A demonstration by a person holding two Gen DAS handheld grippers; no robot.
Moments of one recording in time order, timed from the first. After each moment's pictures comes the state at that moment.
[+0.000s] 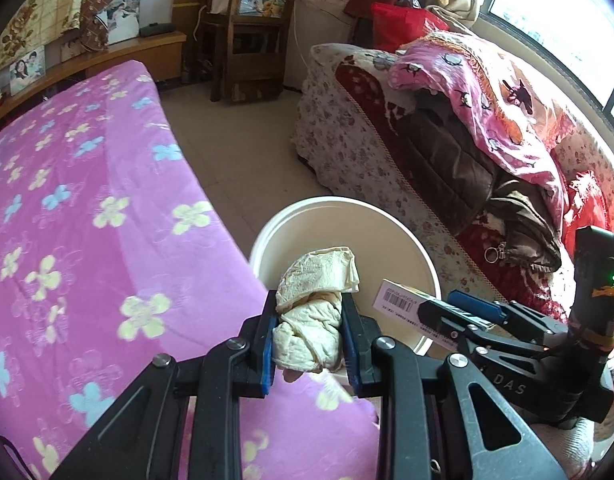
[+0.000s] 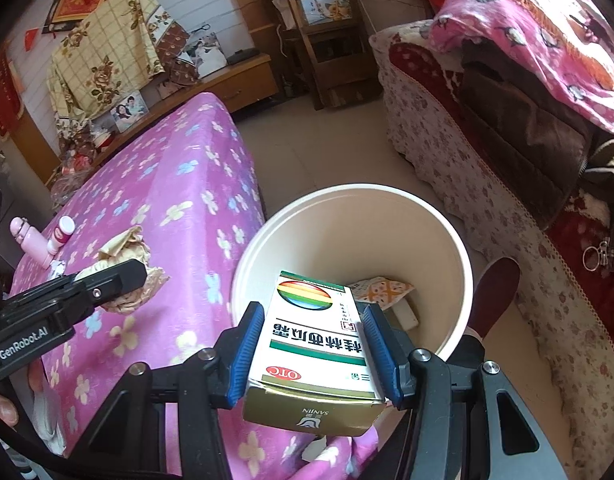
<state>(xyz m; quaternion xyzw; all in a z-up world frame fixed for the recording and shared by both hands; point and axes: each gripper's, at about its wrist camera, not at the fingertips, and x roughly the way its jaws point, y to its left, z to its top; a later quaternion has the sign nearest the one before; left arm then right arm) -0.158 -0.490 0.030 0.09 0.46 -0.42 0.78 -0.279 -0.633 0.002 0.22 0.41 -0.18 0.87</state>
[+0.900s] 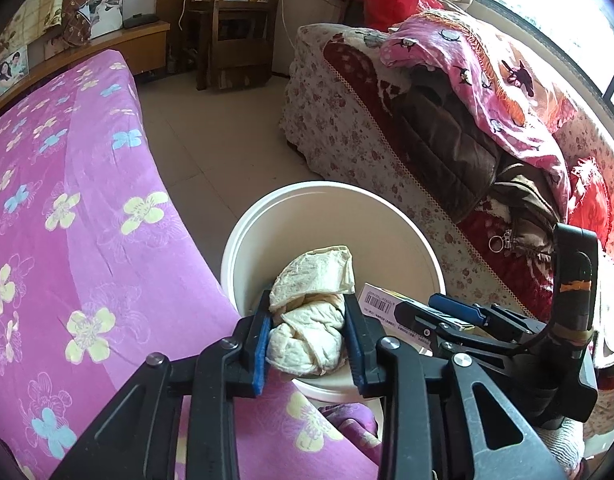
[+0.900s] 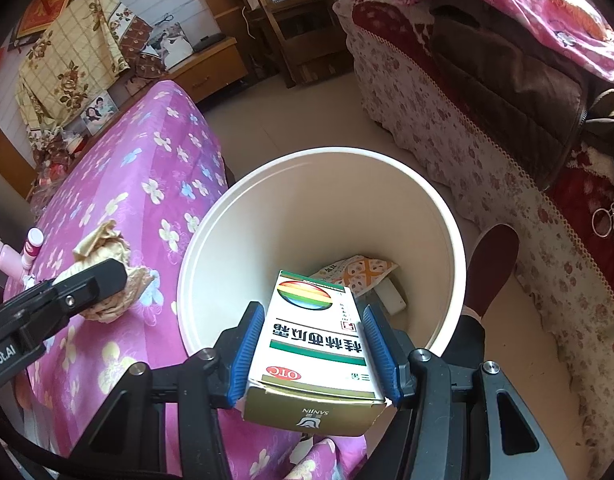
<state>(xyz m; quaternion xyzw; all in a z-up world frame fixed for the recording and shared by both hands) -0.156 -0.524 0.004 0.10 0.47 -0.43 0.76 -0.268 -0.666 -0.049 0.26 0.44 -0.20 0.84</state>
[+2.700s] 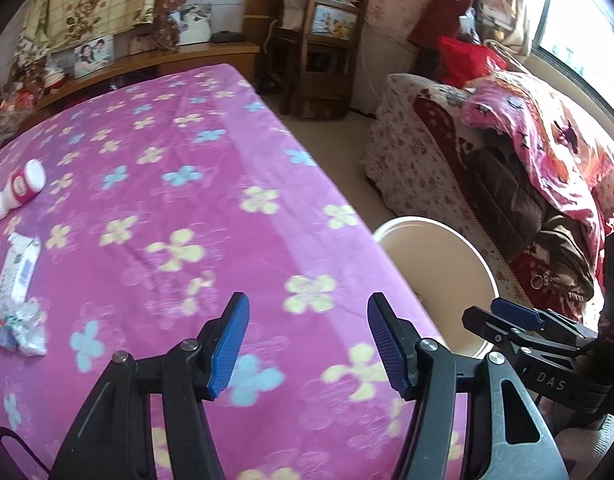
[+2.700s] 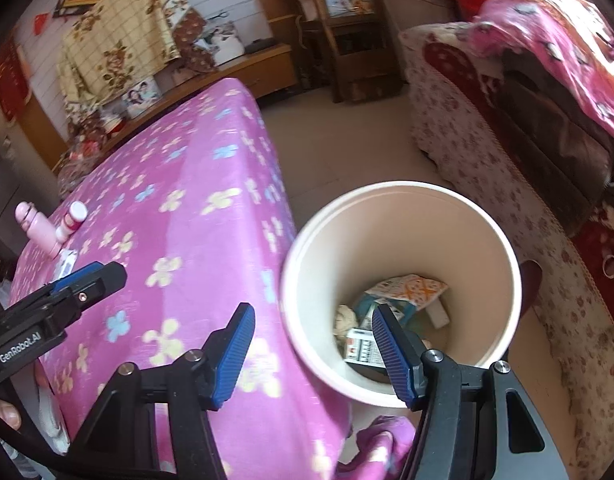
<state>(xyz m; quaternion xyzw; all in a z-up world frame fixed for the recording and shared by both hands) -0.119 -0.382 0.041 0.06 0.44 -0.33 0.84 -0.236 -0.567 0.014 0.20 0.42 -0.14 0.87</state>
